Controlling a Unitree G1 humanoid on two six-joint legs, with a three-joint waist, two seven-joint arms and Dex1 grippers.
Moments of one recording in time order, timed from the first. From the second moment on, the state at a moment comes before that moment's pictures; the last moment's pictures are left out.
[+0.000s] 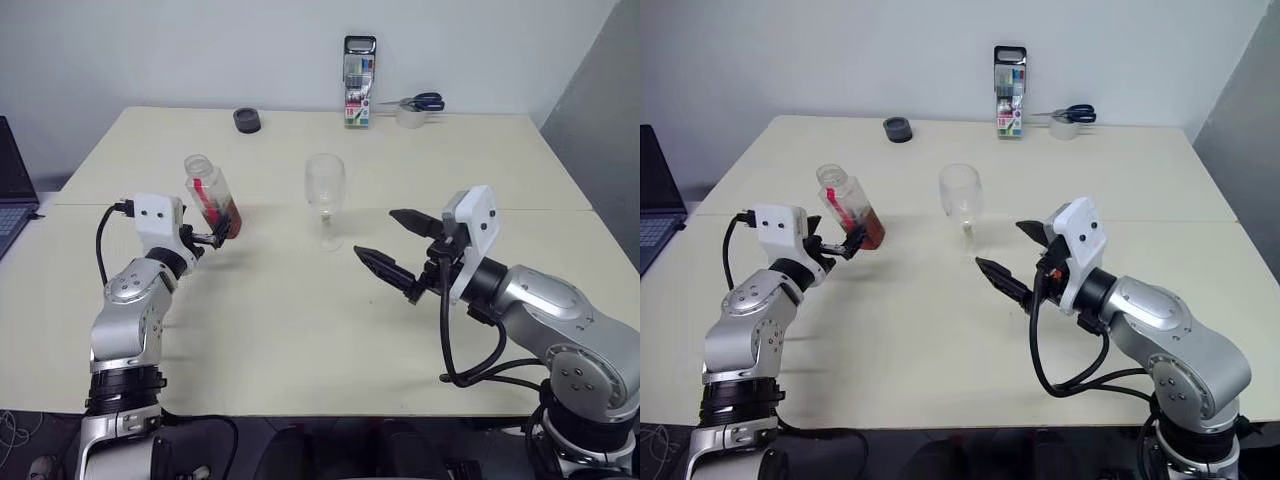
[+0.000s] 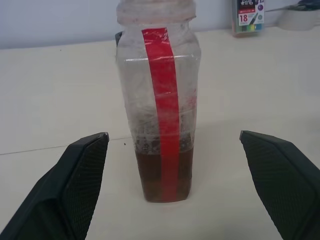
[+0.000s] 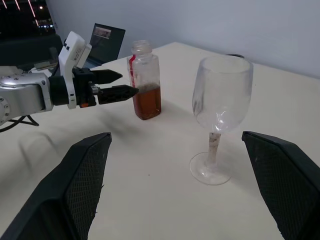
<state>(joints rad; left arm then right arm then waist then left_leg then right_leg) -0.40 0.49 0.27 0.08 -0.28 0.39 -0.33 -0.41 -0.37 -0.08 -0.82 0.66 1.08 0.36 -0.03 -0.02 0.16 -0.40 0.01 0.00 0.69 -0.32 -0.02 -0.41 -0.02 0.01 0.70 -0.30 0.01</state>
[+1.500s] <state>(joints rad) -0.76 0.50 0.16 0.80 -0.12 -0.08 -0.43 -0.40 -0.47 -0.09 -0.85 0.71 1.03 0.24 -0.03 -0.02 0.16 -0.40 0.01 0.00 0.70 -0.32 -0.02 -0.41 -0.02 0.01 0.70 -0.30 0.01</state>
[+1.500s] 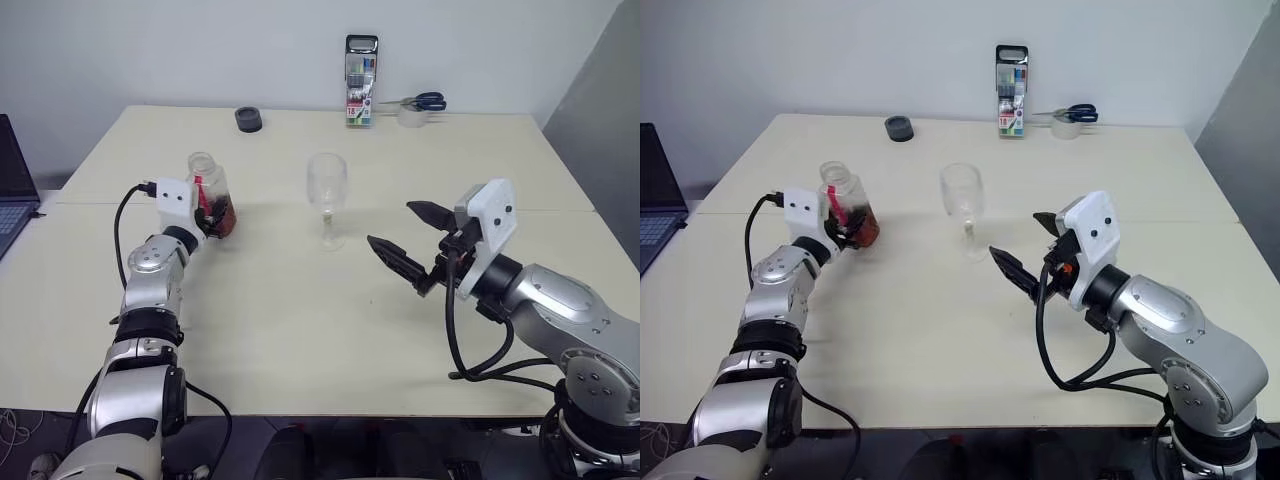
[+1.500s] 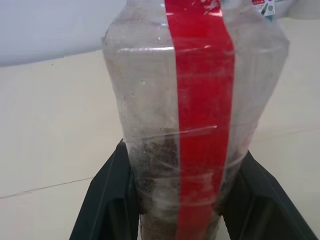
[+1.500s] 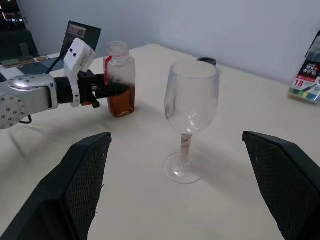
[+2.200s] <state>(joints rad) -1.19 0.60 -0.16 0.93 0.26 -0.48 -0.56 -0.41 -0.45 0.00 -0.67 0.49 0.70 0.31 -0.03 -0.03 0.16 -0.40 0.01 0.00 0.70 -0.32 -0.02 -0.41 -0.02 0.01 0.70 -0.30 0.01</state>
